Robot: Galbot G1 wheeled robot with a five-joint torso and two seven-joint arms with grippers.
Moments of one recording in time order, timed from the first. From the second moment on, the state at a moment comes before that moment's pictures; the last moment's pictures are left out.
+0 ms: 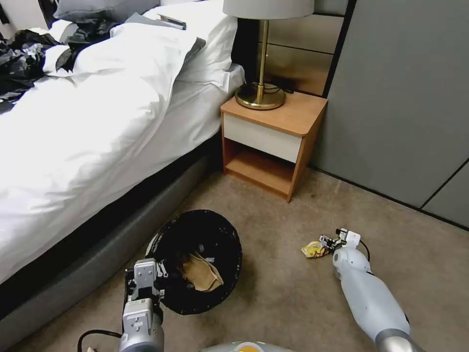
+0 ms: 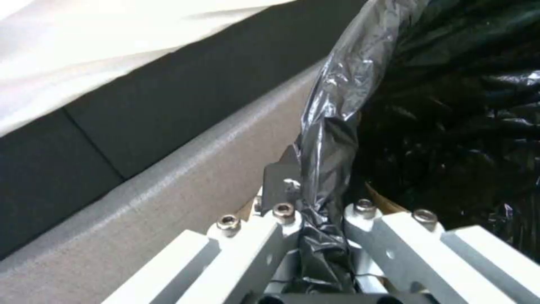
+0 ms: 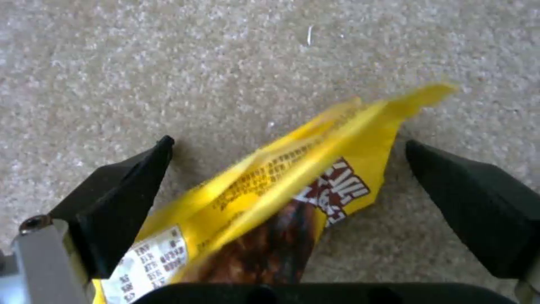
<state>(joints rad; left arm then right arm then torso) 1.92 -1.55 -0.38 -2.36 0.12 0.30 -0.37 -0.85 1.34 0.53 0.81 0.49 -0.29 0.21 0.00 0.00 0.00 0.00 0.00</state>
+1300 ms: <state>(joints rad) 1.92 -1.54 -0.38 -2.37 0.12 0.29 -0.37 -0.93 1.36 0.55 0.93 0.44 -0.26 0.22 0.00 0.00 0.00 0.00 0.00</state>
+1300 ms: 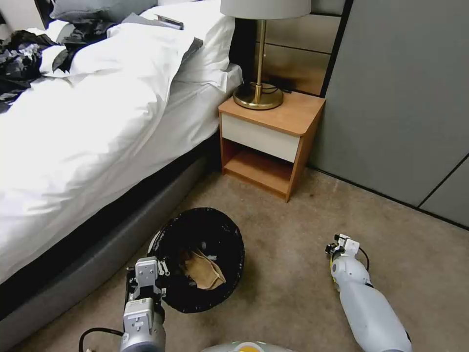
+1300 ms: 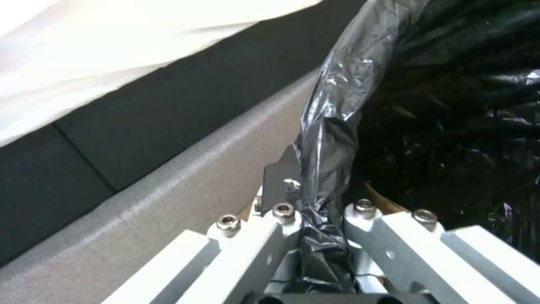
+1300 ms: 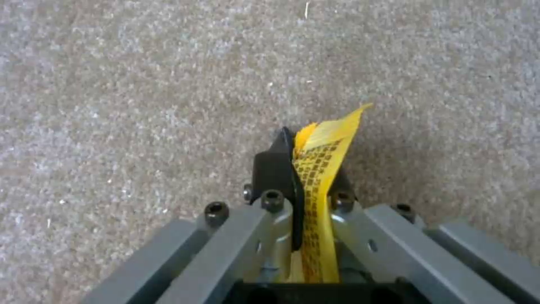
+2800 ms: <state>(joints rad) 1.91 -1.54 -0.34 -2.34 0.12 0.29 -0.37 -1.30 1.17 -0.03 2.04 0.17 0.31 -0.26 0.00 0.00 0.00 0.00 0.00</state>
